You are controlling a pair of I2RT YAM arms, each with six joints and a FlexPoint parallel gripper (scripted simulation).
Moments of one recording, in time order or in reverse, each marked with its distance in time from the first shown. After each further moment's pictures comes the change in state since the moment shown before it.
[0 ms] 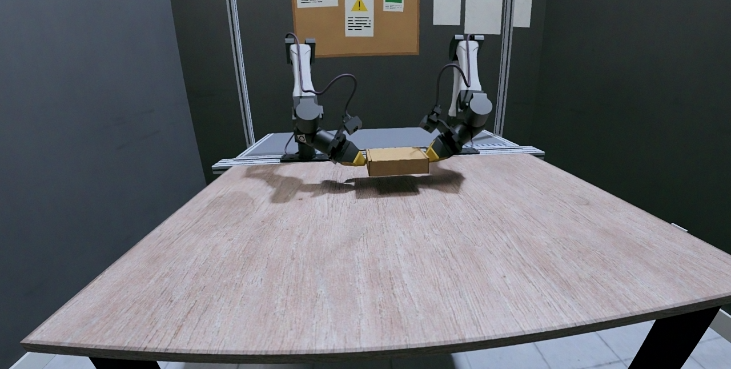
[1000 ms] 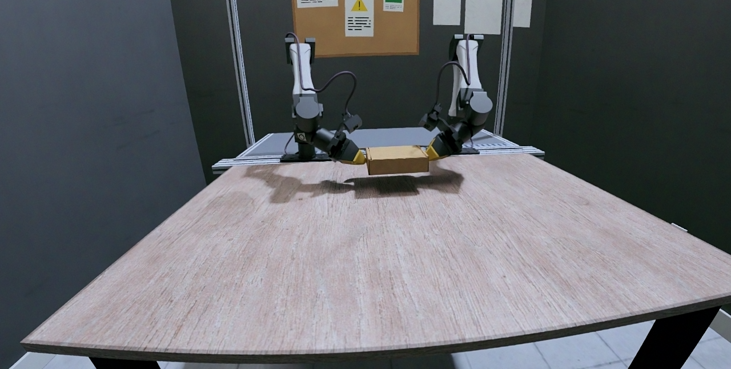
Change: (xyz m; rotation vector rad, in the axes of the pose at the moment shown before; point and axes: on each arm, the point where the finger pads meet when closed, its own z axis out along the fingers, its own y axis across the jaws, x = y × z) left arm -0.003 0.002 -0.002 0.007 0.002 -0.009; right arm -0.003 -0.001 -0.002 -0.009 0.003 0.012
